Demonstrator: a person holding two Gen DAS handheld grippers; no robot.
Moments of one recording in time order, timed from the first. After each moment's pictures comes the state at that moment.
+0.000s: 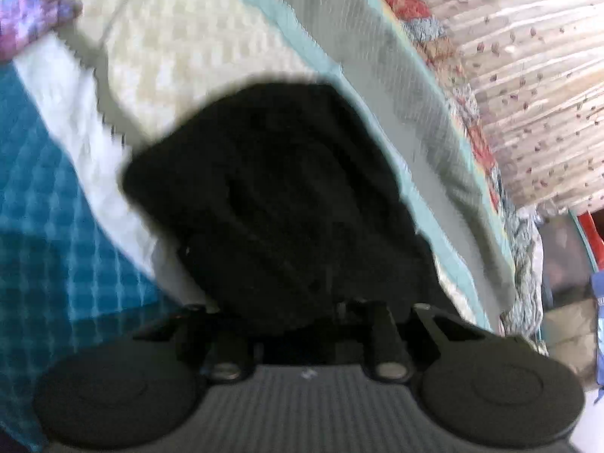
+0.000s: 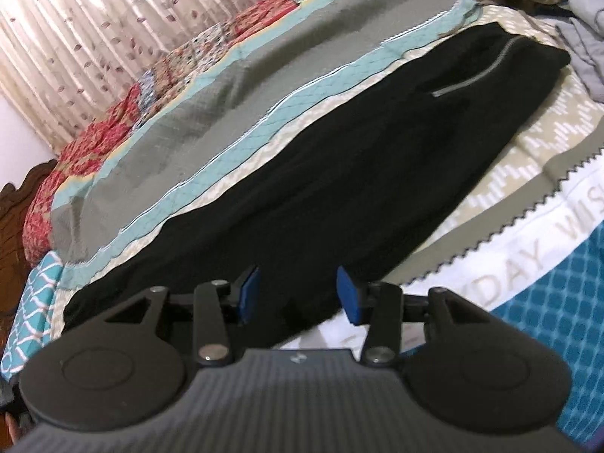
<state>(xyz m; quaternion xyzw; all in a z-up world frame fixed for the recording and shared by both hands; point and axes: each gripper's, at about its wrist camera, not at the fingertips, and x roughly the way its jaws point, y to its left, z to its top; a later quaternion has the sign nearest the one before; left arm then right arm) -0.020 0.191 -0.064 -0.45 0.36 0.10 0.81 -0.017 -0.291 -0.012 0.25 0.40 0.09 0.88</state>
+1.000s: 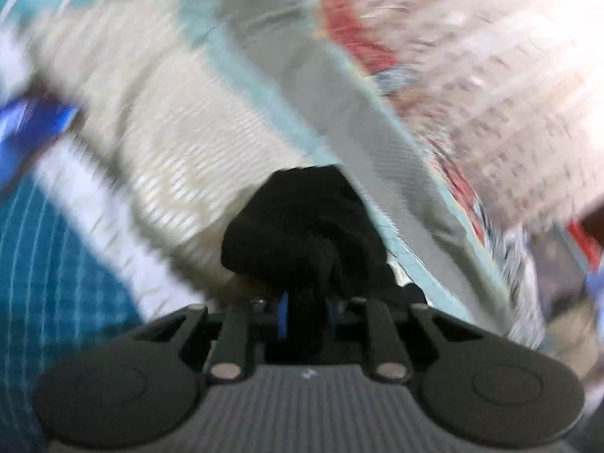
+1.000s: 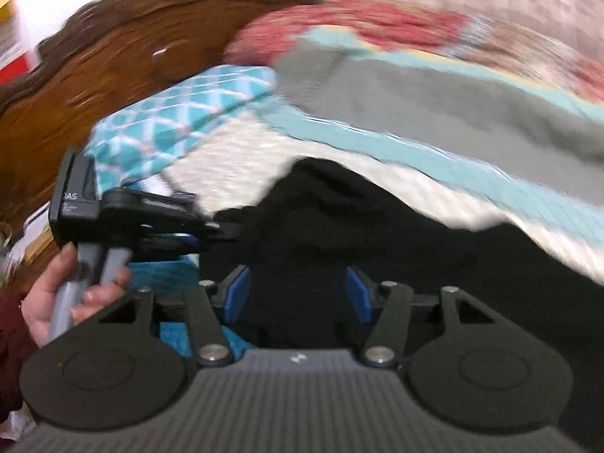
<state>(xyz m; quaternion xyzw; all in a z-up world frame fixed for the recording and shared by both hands) -0.044 0.204 -0.037 -0.38 0.29 0.09 0.88 0.000 -0.012 0.043 -0.06 0.34 0.47 0.81</state>
